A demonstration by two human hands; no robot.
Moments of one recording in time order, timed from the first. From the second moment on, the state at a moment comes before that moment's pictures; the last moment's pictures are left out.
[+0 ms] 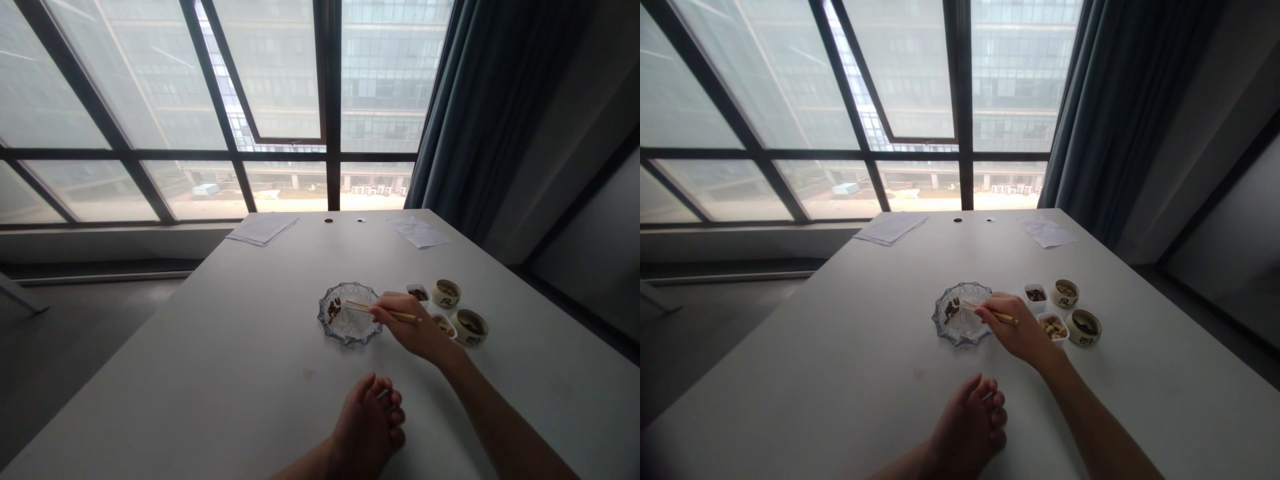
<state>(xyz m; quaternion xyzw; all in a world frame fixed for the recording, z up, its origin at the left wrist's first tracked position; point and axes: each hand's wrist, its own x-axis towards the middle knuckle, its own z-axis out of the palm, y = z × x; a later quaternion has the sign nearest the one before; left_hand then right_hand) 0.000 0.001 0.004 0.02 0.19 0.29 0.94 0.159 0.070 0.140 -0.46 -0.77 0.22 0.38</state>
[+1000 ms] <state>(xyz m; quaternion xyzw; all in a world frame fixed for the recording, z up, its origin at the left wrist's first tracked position) 0.001 0.000 0.007 0.01 0.20 0.29 0.94 0.146 0.086 0.092 -0.47 -0.70 0.29 0.45</state>
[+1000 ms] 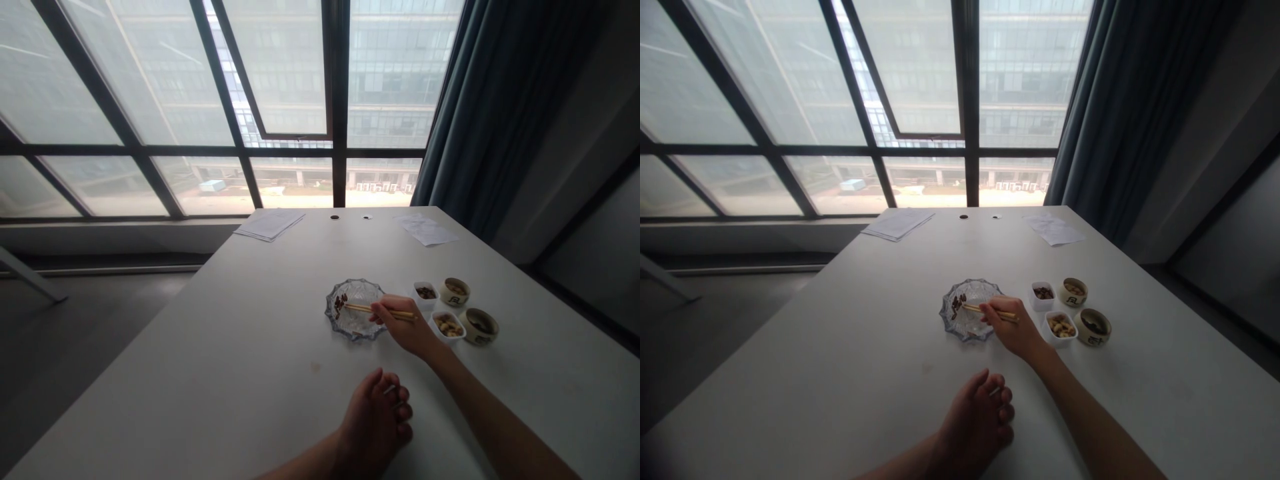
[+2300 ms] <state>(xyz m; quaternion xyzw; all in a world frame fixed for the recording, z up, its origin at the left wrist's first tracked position) -0.001 0.000 0.006 0.00 0.20 0.31 0.93 0.284 0.086 0.147 -0.67 -0.48 0.19 0.54</state>
